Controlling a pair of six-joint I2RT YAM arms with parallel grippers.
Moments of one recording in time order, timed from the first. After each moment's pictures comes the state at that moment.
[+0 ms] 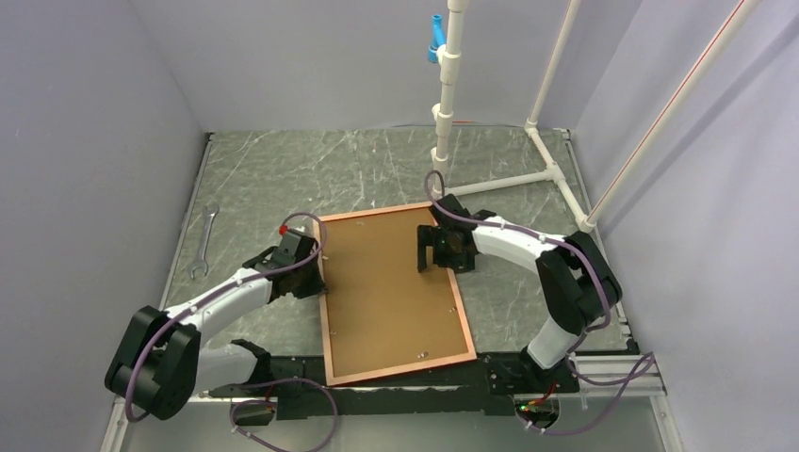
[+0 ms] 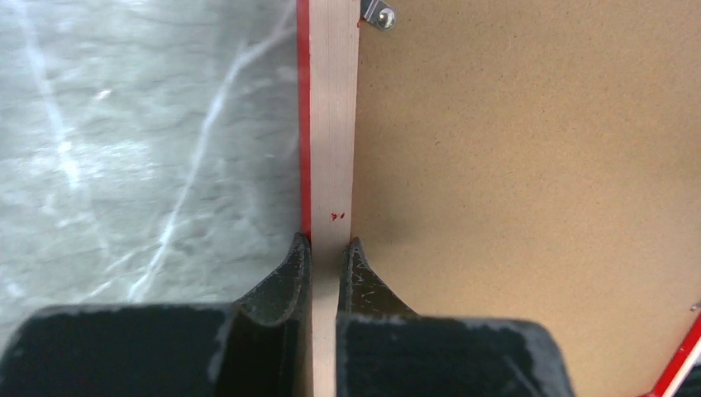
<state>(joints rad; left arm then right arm) -0.45 1.19 0.53 -0.36 0.01 -0.72 0.59 1.64 0.96 -0.52 -0.03 0.59</state>
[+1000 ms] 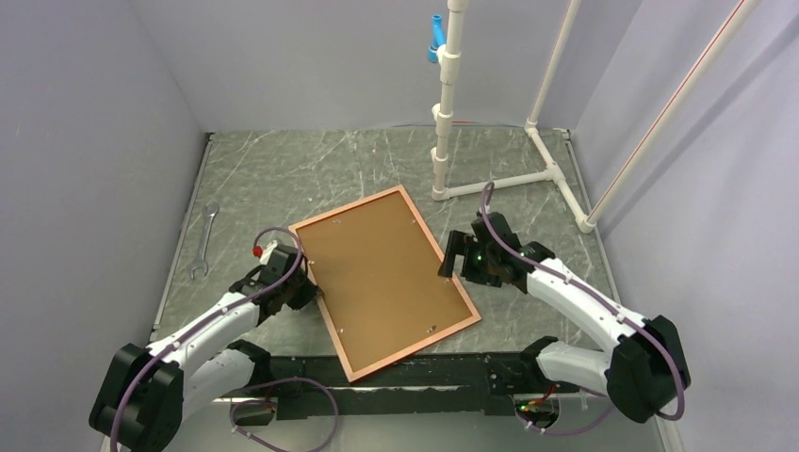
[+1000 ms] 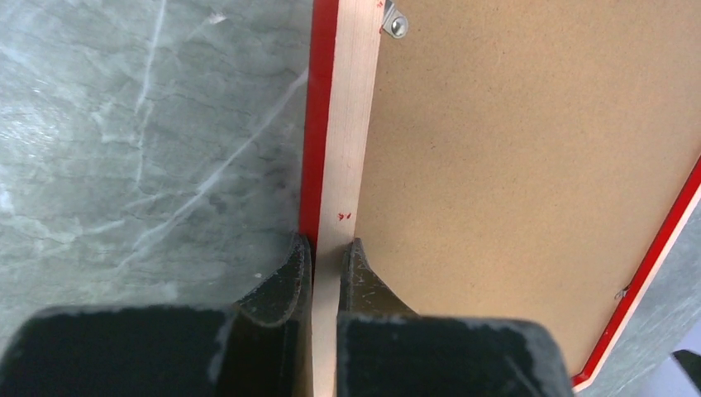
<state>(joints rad) -0.42 0.98 0.38 -0.35 -0.08 -1.06 0.53 1.16 0.76 -0.54 -0.01 0.66</state>
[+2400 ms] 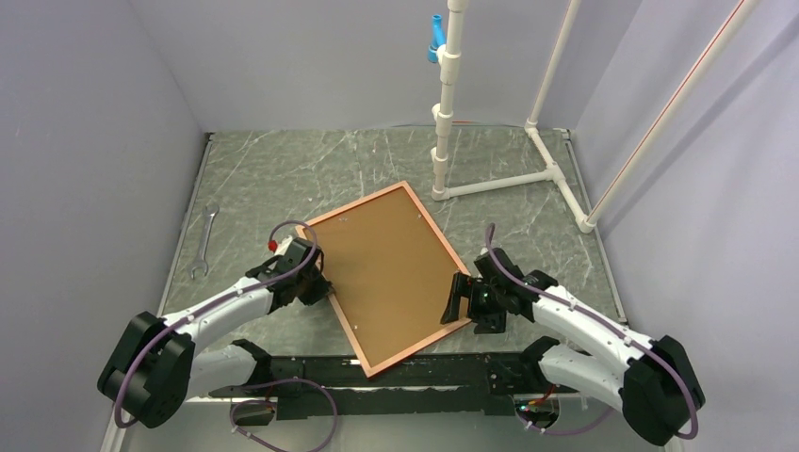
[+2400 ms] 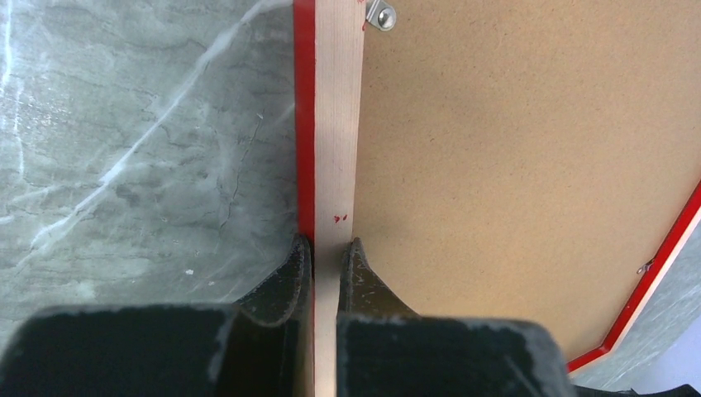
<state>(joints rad) -0.53 1.14 0.47 -0.34 -0.10 -1.13 0.59 0.96 0.48 -0.66 -0.24 0.82</state>
